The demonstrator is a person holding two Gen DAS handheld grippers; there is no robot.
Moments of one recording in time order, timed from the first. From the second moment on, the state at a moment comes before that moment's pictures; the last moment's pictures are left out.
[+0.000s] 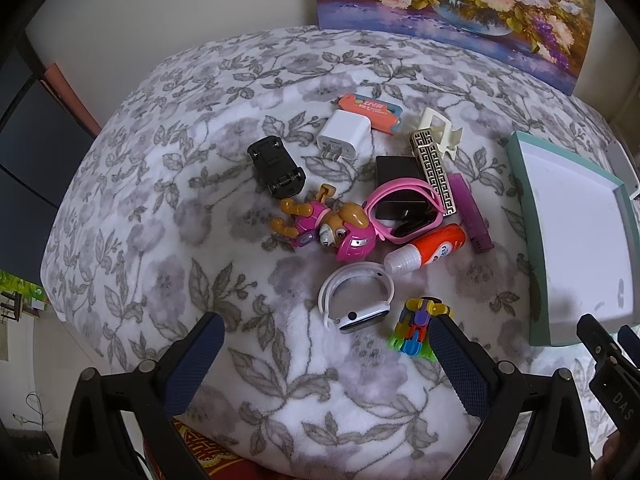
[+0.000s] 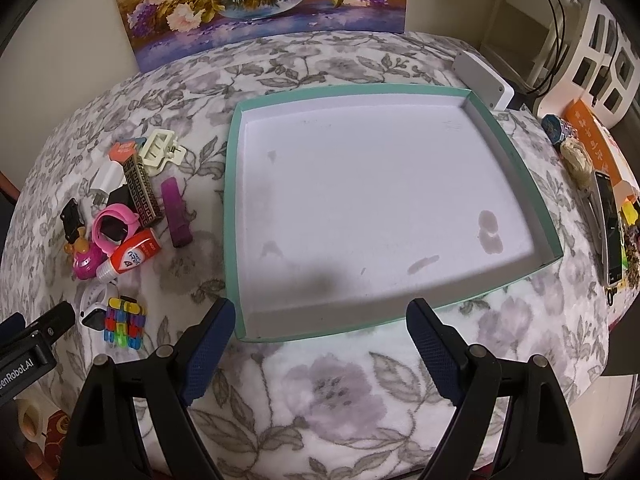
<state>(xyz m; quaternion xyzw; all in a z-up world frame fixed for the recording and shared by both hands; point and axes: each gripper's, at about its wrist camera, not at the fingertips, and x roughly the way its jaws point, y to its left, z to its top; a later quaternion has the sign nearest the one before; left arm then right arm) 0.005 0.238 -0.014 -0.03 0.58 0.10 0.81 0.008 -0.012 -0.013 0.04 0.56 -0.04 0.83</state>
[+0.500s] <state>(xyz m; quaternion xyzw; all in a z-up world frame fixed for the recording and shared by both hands) 0.005 0.238 -0.014 -0.03 0.58 0.10 0.81 0.008 -0.012 -0.014 0.04 0.56 -0.04 0.83</state>
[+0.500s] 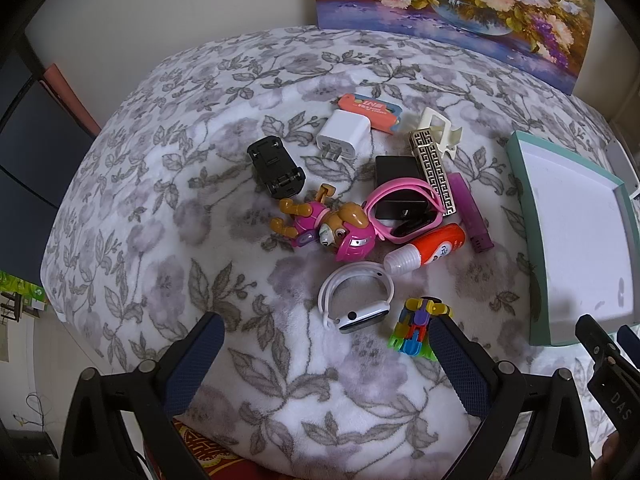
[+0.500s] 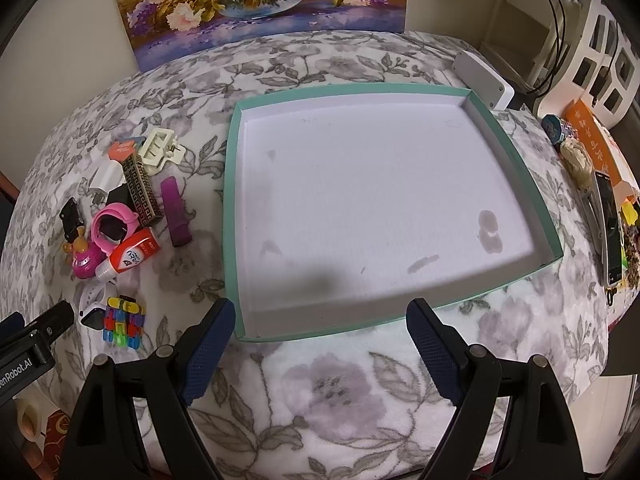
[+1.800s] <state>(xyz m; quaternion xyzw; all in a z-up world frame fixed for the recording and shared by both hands) 0.017 0.314 -0.047 -0.17 0.60 0.17 0.76 0.027 0.144 -0.064 -0.02 0.61 0.13 0.78</state>
